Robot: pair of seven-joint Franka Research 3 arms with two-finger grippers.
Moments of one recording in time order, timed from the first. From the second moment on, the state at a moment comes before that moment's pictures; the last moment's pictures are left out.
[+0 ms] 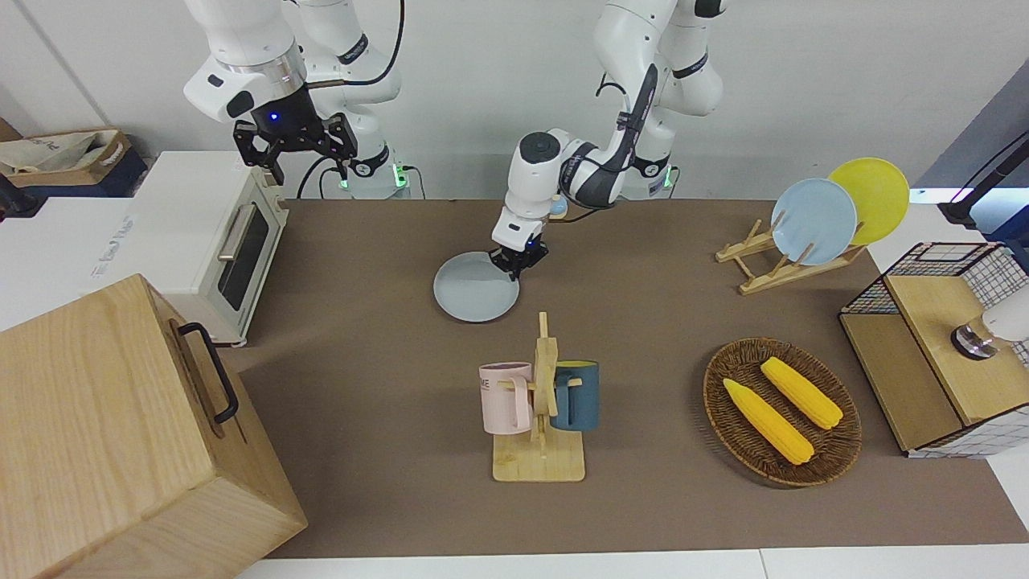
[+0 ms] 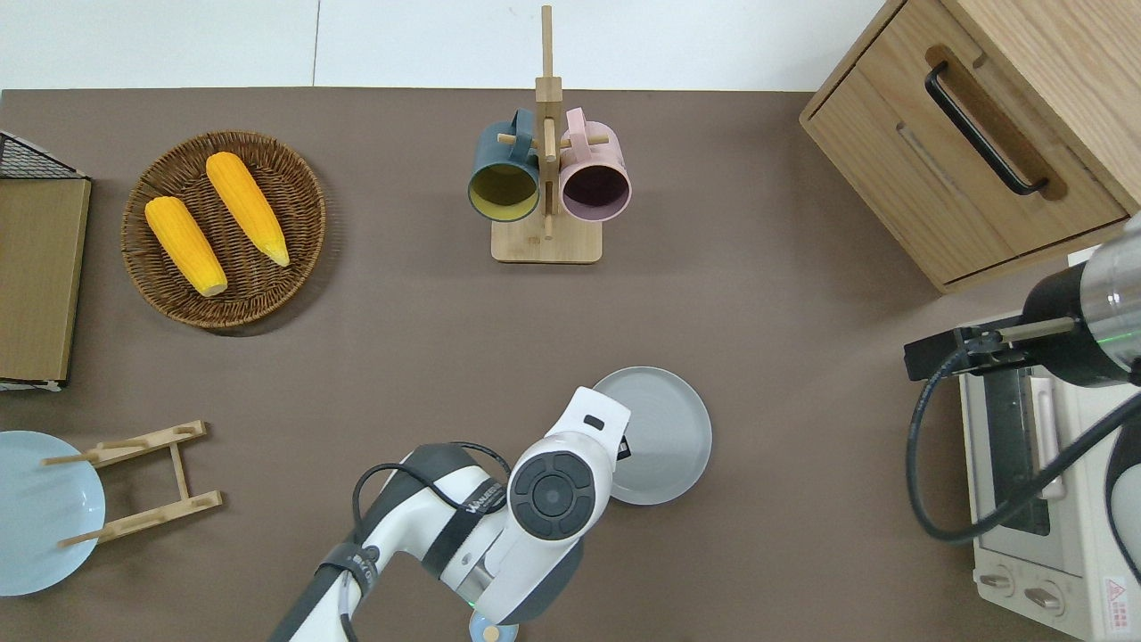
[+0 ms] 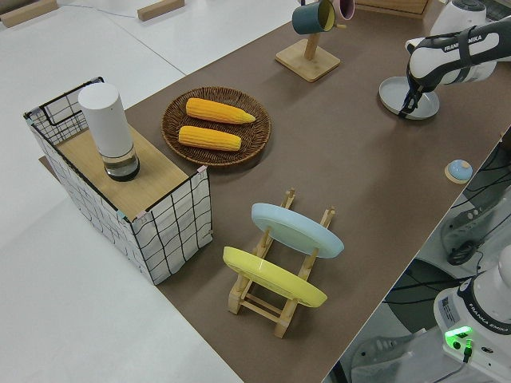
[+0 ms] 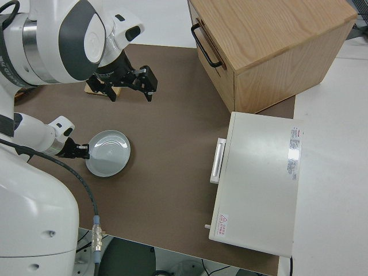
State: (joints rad) left arm -0.59 0.22 -0.20 -2.17 -0.04 2.50 -1.01; right arm 0.03 0.00 0.09 -1.47 0.00 1.39 0.03
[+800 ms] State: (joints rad) left arm -0.68 0.39 -0.23 -1.95 -0.04 2.50 -1.19; right arm 0.03 0.00 0.09 -1.47 0.00 1.39 0.03
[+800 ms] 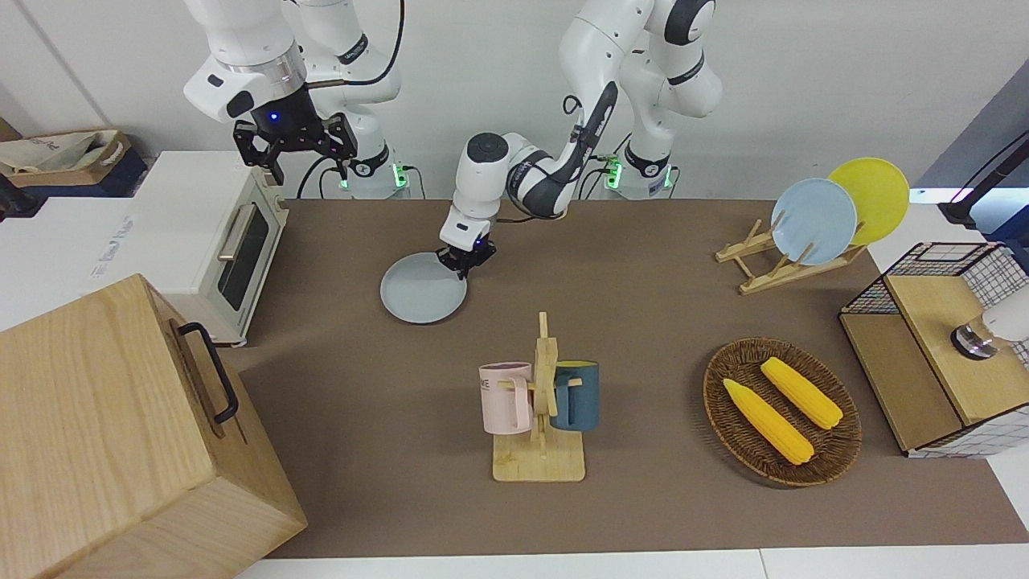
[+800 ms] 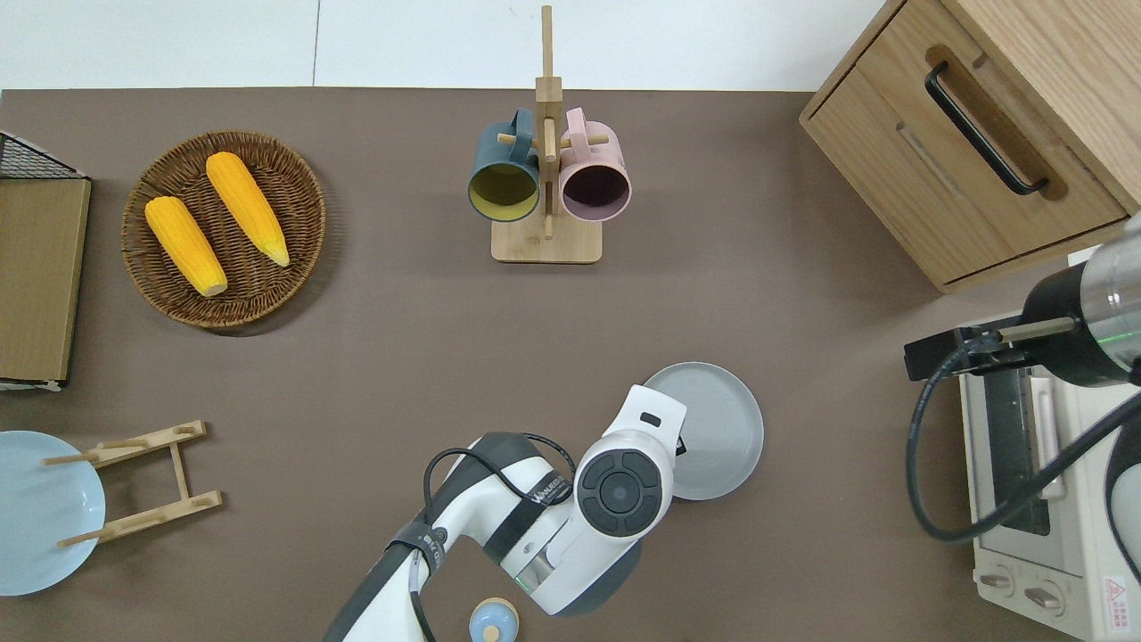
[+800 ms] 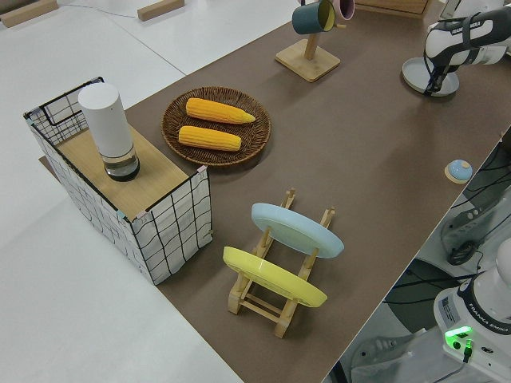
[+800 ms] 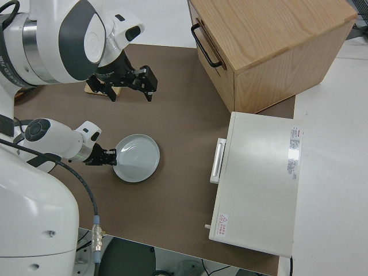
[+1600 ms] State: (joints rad) left arm -0.73 0.43 -0.22 -1.87 -0.03 2.49 -1.23; right arm 0.03 0.00 0.09 -1.47 0.00 1.39 0.03
